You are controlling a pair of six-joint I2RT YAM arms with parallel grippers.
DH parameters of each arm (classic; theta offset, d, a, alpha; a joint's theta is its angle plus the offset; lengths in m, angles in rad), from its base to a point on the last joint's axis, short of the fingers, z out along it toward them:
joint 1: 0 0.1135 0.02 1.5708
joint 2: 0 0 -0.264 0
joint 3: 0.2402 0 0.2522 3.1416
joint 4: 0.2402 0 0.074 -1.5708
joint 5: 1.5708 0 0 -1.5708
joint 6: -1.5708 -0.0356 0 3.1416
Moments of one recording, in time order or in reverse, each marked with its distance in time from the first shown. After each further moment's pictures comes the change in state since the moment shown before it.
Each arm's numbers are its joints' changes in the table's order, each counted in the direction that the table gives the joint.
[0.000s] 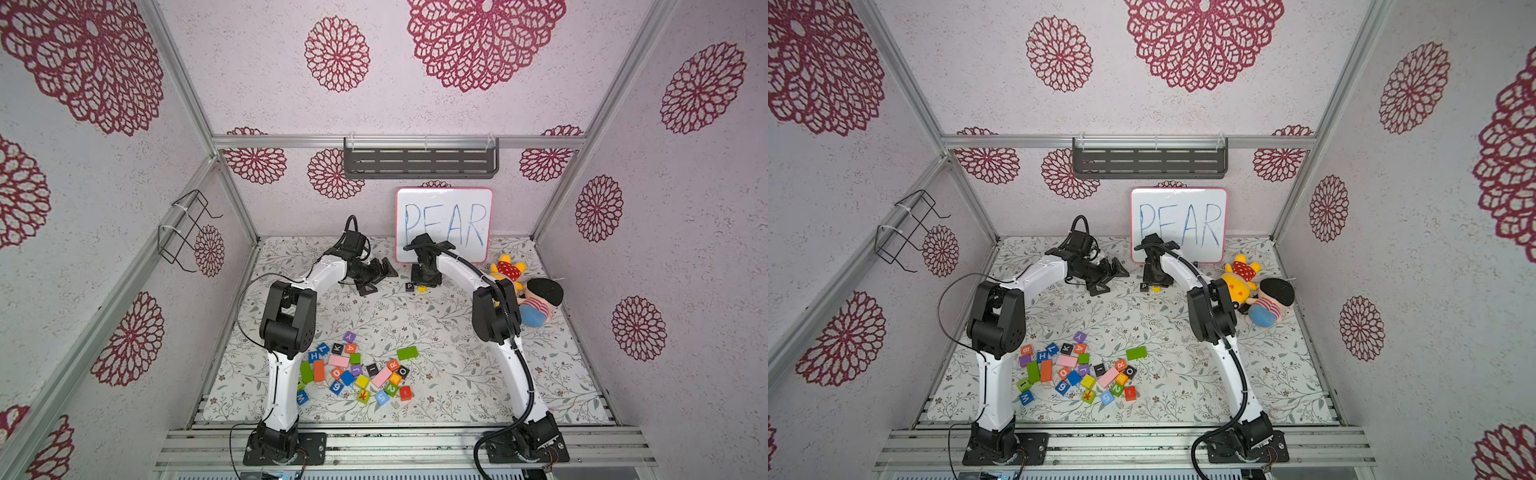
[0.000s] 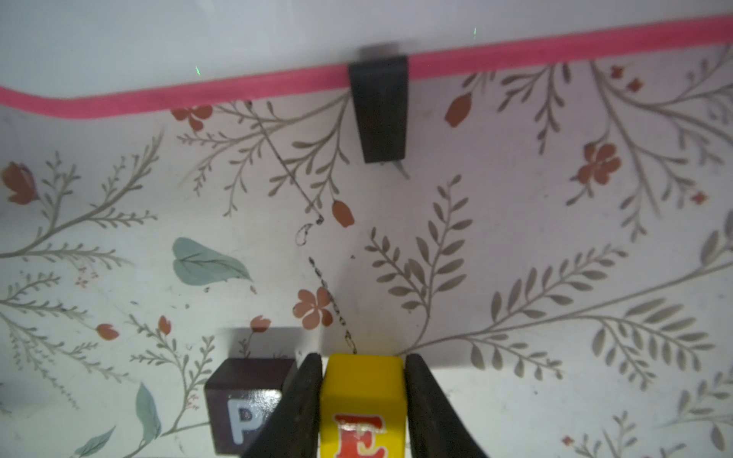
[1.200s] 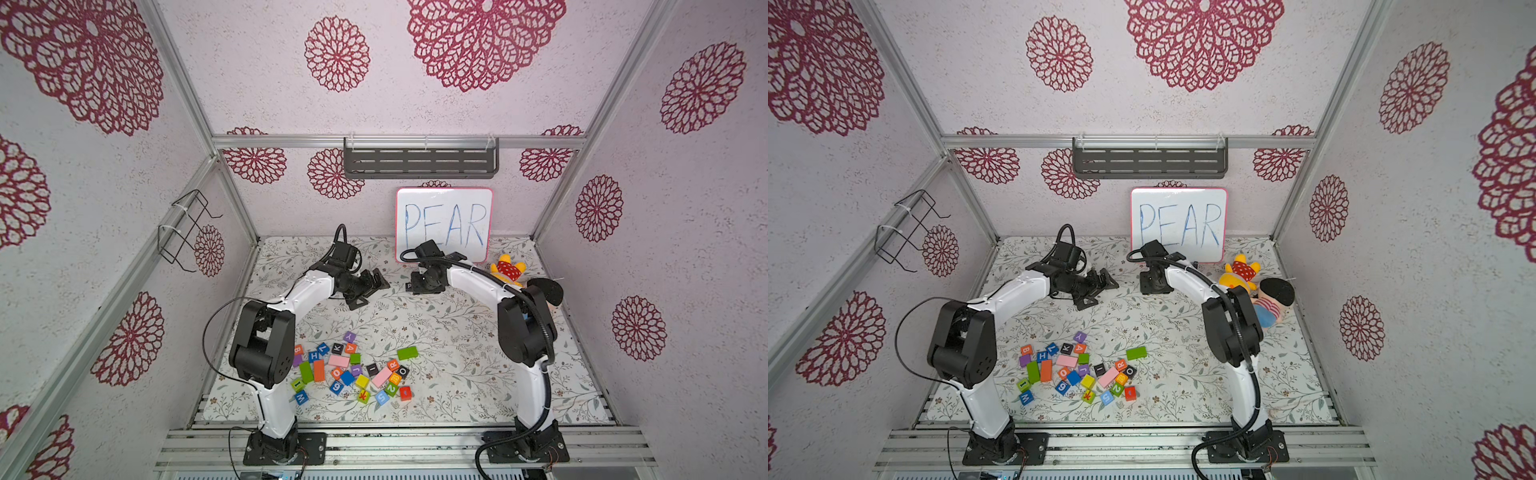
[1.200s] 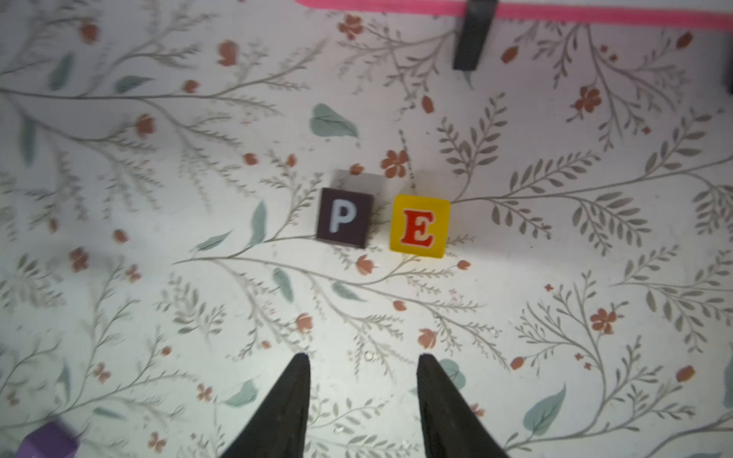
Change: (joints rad) left arm -0.027 0.342 -0.371 -0.055 -0.090 0.069; right arm 0.094 0.455 -0.565 -0.294 -0.037 0.131
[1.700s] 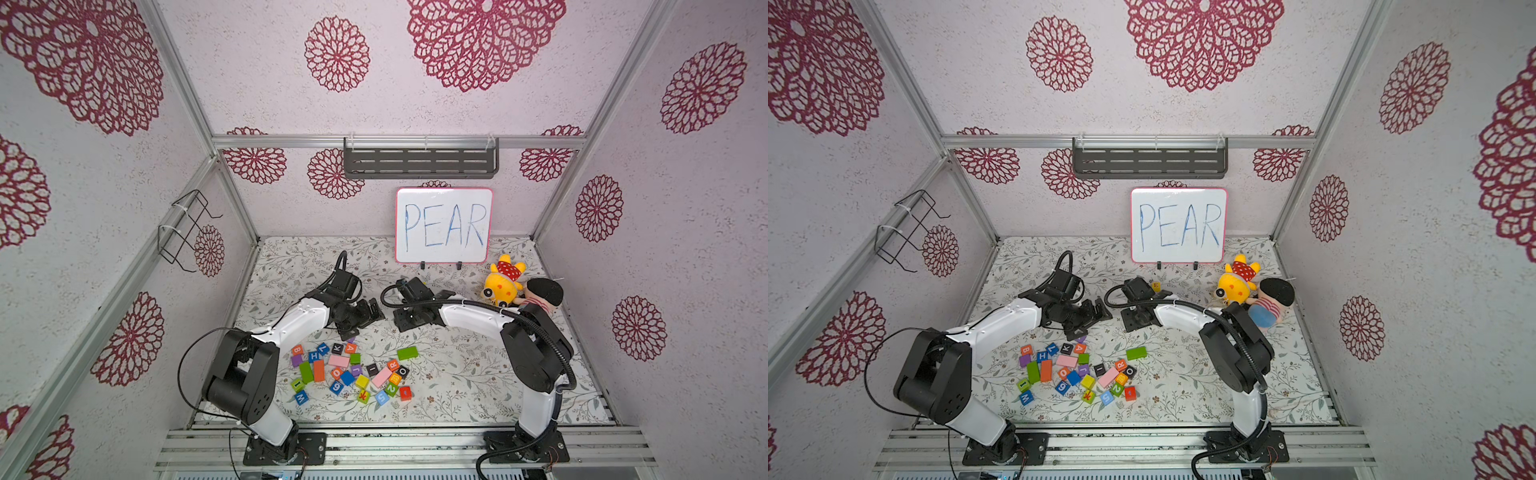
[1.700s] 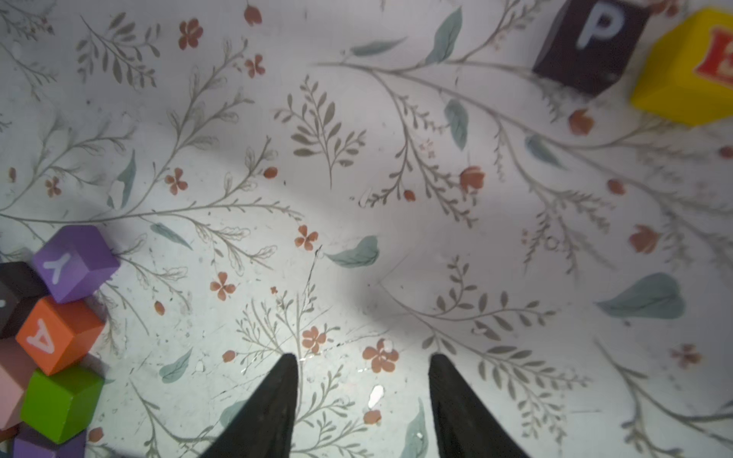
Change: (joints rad) left arm -0.071 0.235 -0.333 0.002 -0.131 0.056; right arm 0.192 0.154 -0.417 -0.266 -0.026 0.054
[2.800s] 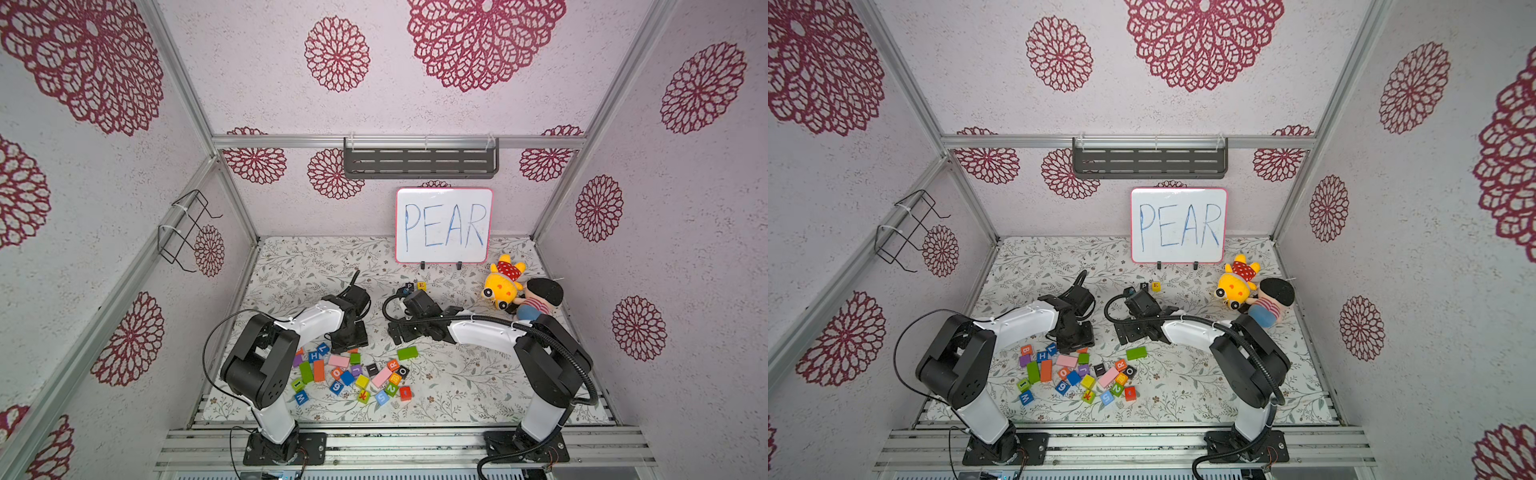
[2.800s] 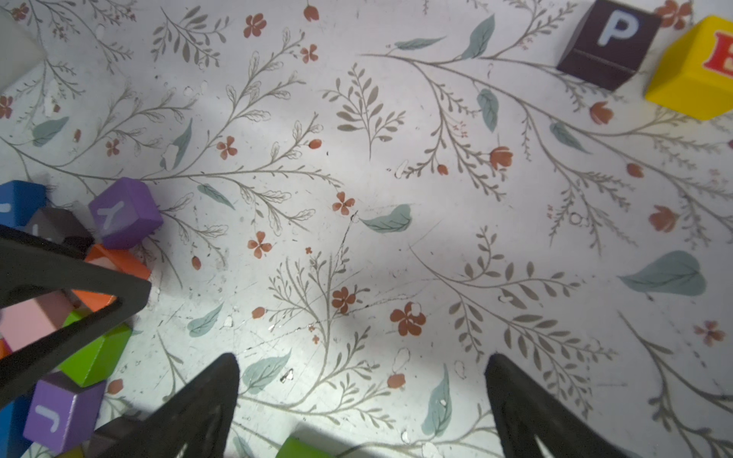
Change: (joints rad) left arm -0.084 -0.147 0.003 0.197 -0.322 -0.093; right arm 0.044 0.126 -0.184 -0.177 0.020 0.015
